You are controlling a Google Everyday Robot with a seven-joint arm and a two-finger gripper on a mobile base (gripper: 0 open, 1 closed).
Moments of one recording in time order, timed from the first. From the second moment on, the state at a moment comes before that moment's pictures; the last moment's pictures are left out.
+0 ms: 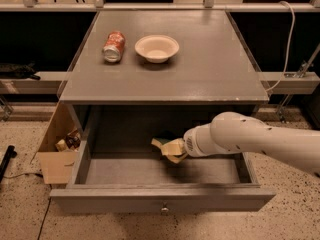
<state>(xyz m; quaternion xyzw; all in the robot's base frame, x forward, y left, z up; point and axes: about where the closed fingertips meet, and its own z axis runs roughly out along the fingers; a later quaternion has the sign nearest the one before) 0.544 -0.063 0.643 -0.19 0.93 0.20 0.27</state>
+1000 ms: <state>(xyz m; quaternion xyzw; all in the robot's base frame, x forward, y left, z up) 0.544 -0.063 0.643 -0.19 0.93 0.20 0.27</state>
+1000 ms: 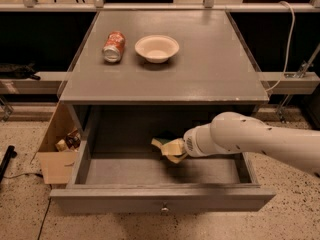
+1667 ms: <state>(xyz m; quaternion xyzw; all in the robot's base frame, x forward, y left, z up) 0.544 -0.063 0.643 -0.19 0.92 0.20 0.27</state>
